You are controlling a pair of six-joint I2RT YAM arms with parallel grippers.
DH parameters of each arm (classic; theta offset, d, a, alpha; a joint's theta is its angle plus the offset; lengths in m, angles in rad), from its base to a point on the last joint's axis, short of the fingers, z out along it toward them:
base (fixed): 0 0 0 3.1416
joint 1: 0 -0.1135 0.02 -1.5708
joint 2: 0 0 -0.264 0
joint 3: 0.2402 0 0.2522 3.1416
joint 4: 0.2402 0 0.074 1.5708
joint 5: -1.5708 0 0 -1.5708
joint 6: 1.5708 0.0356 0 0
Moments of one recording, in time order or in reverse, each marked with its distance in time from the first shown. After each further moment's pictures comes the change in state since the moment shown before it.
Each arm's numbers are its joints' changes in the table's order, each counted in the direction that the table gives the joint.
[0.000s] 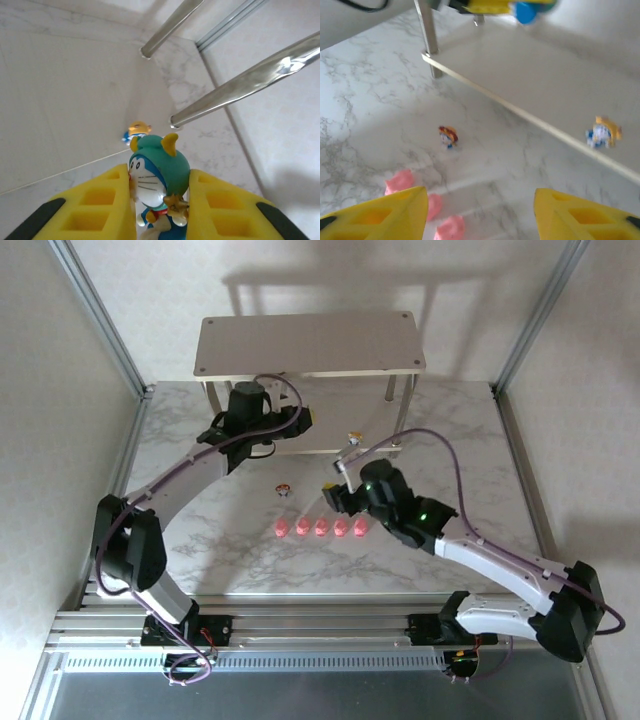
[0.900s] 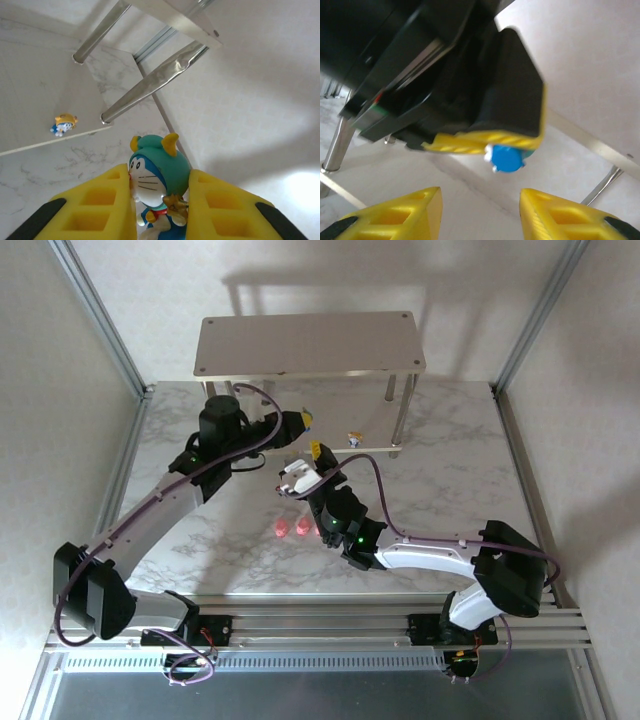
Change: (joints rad) left arm 0.031 0.274 -0.175 -0.094 -0.089 -0.149; right arm -0.210 -0.347 -0.011 -1.012 -0.549 -0.680
